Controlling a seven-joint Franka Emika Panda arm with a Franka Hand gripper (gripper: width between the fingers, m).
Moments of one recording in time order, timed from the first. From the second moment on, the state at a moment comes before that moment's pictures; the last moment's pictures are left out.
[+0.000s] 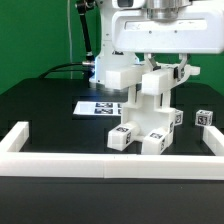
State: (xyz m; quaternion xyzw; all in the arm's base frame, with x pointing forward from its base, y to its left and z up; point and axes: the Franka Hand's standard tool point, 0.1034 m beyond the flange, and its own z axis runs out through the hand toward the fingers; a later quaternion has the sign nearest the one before) arm 0.531 0.058 0.129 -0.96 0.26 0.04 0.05
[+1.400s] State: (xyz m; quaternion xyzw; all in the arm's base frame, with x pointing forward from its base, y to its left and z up) arm 0.532 0.061 0.129 -0.96 0.27 0.03 0.05
